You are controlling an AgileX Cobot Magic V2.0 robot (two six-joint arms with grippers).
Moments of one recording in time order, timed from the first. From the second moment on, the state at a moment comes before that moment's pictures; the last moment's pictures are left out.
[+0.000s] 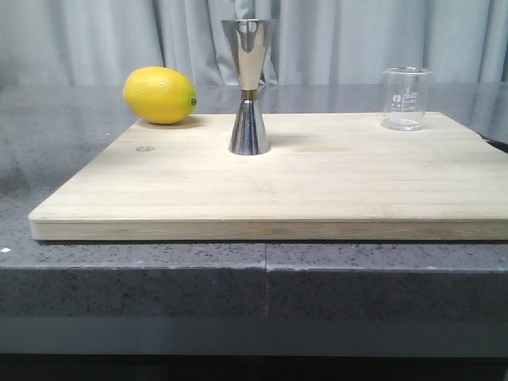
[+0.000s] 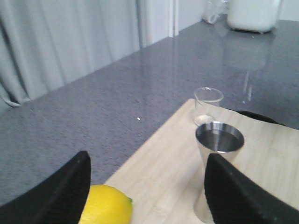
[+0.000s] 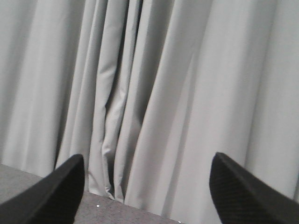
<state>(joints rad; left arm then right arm) -0.03 1.46 -1.02 1.53 -0.96 -1.19 0.28 1.11 -0.73 0.15 -0.65 -0.35</state>
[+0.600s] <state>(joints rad) 0.17 0.98 -1.01 1.32 -0.44 -1.20 0.28 0.88 -0.73 0.84 -0.66 -1.01</state>
